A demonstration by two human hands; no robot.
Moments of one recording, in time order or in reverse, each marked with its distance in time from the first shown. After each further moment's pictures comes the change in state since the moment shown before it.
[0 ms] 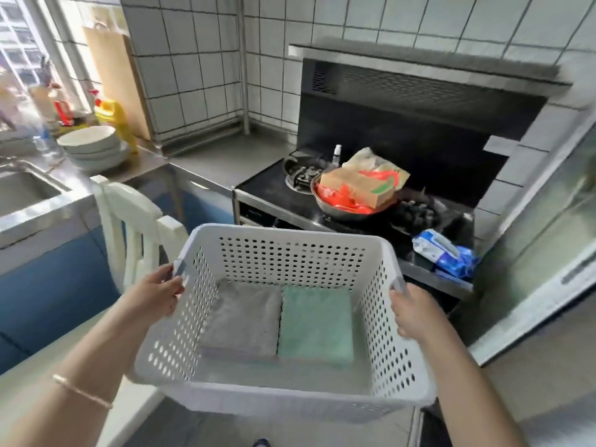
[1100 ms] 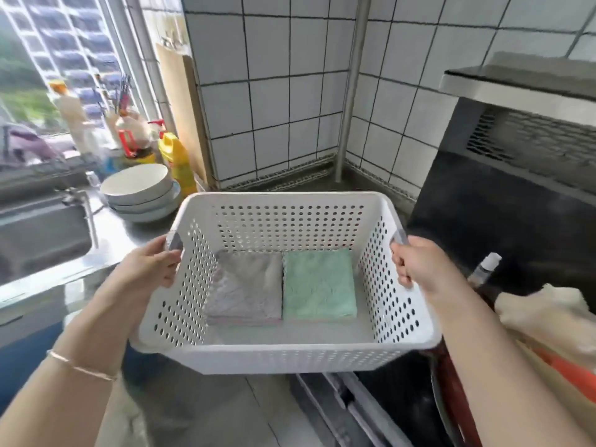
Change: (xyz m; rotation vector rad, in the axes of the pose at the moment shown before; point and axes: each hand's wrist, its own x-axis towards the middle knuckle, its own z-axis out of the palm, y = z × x) left_hand 0.455 0.190 -0.037 -0.125 0.365 0.022; right_hand 0.513 -0.368 0.175 0.155 -0.333 -0.254
